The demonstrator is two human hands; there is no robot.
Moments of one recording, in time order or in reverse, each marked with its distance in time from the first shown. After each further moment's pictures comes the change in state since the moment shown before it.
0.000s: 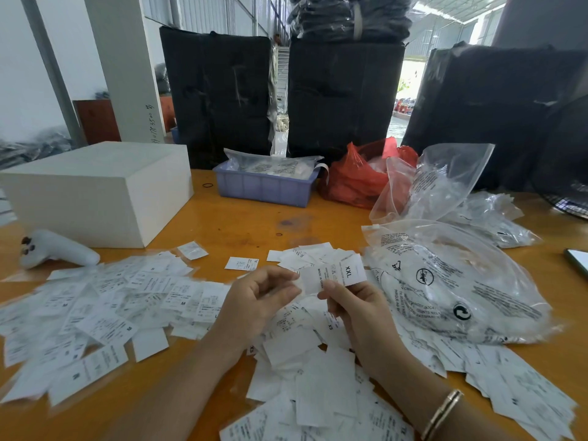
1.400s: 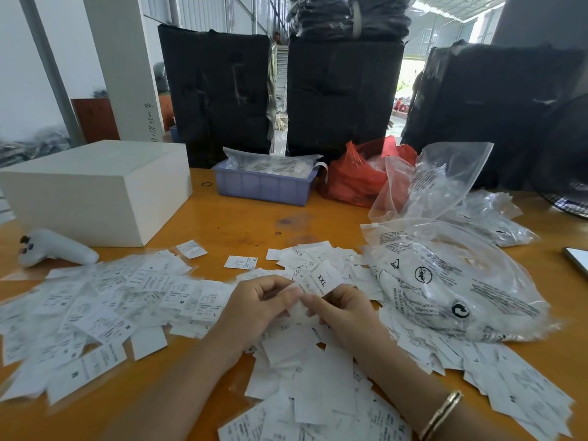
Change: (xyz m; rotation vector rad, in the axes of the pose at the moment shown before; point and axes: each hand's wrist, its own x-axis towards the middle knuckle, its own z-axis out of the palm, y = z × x) left_hand 0.000 0.000 0.001 0.108 -0.070 -0.061; right_hand -0.004 -0.003 0.009 -0.443 -0.040 0.003
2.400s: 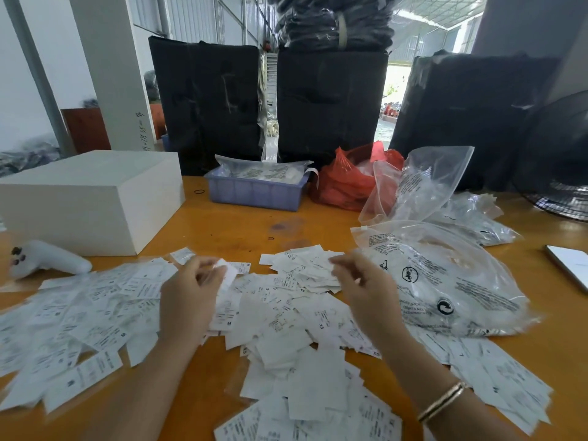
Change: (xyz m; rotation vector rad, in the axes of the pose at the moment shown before) left_hand 0.011 -0.011 -0.048 0.523 0.611 0.072; right_hand 0.010 -0.005 -0.028 -0.252 0.294 -0.323
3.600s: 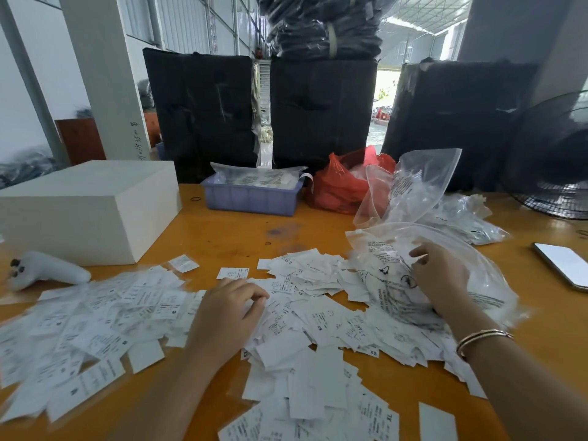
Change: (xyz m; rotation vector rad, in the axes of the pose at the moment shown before) left_hand -0.020 0.005 0.016 0.191 -0.293 0.564; right_hand 0.057 0.068 -0.088 -0.659 0.170 0.393
